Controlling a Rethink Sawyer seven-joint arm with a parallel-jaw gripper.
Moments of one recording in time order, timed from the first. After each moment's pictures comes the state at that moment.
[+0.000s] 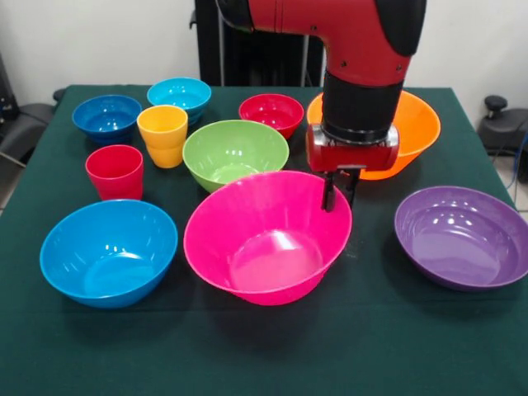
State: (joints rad) arm -0.10 -0.46 -0.03 1.47 0.00 0.47 1.61
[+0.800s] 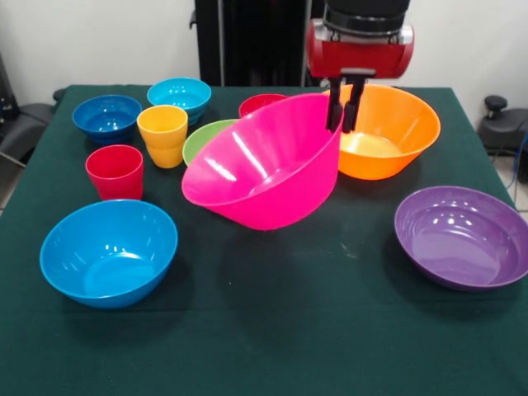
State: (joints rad) arm -0.10 -0.70 -0.04 1.55 0.02 0.63 1.61
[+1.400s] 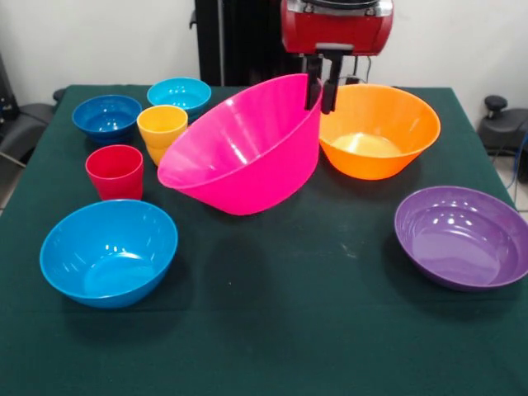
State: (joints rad) arm -0.16 -0.74 -0.02 1.54 0.02 0.69 1.61
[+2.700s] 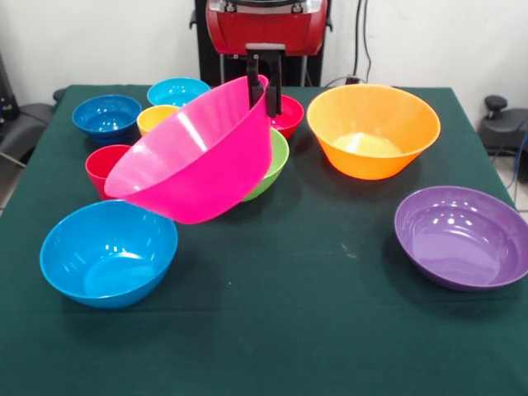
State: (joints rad) arm -0.33 -0.73 0.09 1.45 0.01 0.80 1.61
